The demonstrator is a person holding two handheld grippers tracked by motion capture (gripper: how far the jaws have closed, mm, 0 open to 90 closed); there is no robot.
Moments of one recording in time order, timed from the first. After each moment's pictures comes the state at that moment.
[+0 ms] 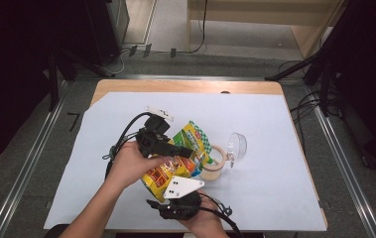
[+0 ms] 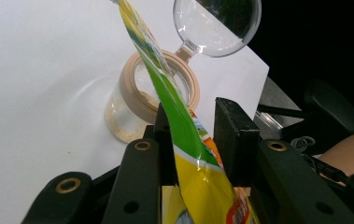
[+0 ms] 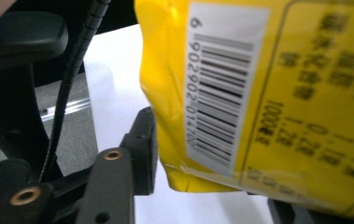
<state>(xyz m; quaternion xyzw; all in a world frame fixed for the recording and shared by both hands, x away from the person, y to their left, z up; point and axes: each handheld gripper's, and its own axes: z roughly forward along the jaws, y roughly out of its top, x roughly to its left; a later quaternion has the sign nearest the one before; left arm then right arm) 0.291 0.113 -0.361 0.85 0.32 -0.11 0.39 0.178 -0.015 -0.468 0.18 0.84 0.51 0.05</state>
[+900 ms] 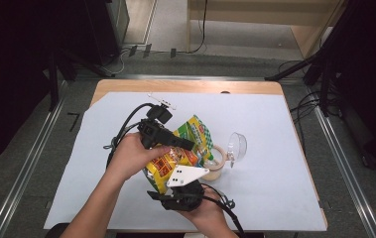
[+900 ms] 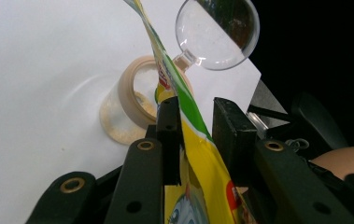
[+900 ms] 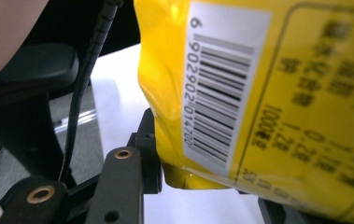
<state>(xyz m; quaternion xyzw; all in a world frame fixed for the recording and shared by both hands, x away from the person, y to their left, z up) 0.308 0.108 -0.347 0.84 0.36 -0.15 0.37 0.192 -0.021 -0.446 0.19 0.83 0.52 0.02</state>
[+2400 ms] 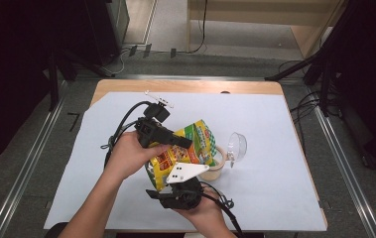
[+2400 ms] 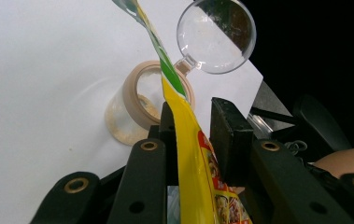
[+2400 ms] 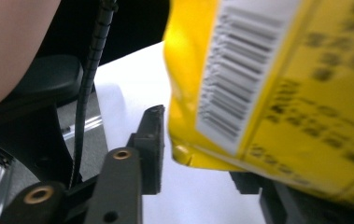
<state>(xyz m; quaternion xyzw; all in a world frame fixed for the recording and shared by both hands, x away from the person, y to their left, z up) 0.306 0.112 -0.337 0.84 0.36 -0.14 0.38 0.195 -0.019 -0.442 0.21 0.82 0.53 0.00</state>
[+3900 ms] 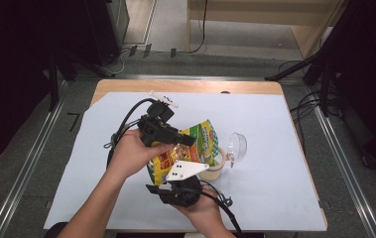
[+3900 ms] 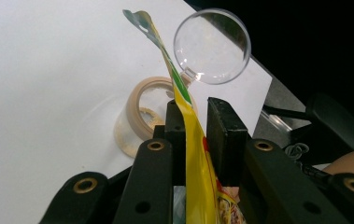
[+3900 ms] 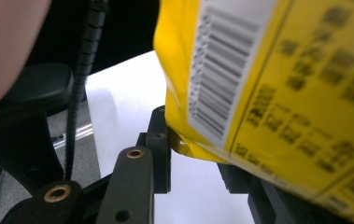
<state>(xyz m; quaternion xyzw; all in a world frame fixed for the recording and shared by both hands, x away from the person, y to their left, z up) 0.306 0.103 -0.326 0.86 0.33 -0.10 0.38 0.201 -0.017 -0.443 0.22 0.81 0.54 0.01</state>
